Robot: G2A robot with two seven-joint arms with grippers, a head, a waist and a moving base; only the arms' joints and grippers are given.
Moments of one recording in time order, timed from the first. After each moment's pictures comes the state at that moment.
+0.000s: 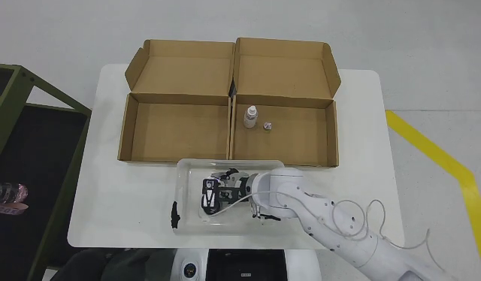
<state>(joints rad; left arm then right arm) -0.33 -0.16 -0.45 -1.44 1.96 -0.37 0.19 -0.95 -1.25 0.61 -1.66 -1.40 -0.60 0.63</state>
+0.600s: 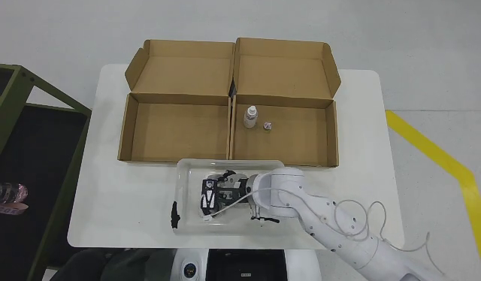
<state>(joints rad) -0.33 -0.16 -0.45 -1.44 1.96 -0.37 0.19 -0.99 -1.25 0.65 -1.69 -1.36 -0.62 0.58</state>
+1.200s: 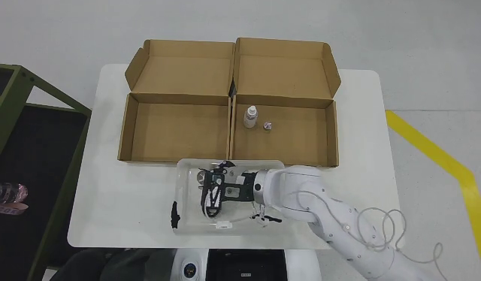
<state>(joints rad) -0.33 -0.16 -0.45 -1.44 1.96 -0.37 0.19 -1.06 -1.23 0.78 -1.90 -1.32 -0.63 0.49</state>
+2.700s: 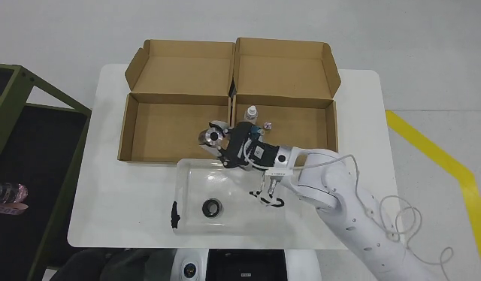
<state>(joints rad) -0.33 -0.16 -0.45 -1.44 1.96 -0.37 0.19 -1.05 -1.24 0.93 -1.91 -1.08 -0.46 0.35</state>
